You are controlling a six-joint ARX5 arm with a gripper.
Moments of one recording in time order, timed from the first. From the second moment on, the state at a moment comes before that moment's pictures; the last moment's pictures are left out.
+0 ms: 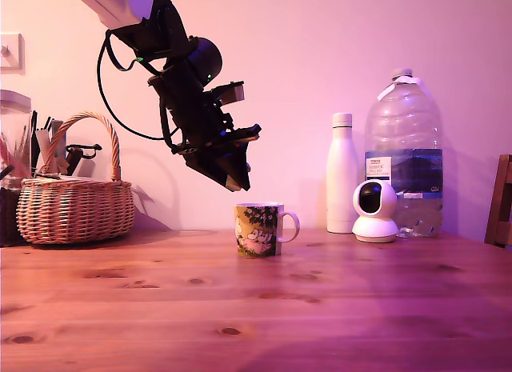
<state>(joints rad) -0.44 2.28 2.07 -0.69 0.21 0.16</state>
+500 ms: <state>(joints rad) -0.44 2.27 2.07 -0.62 0.26 0.16</state>
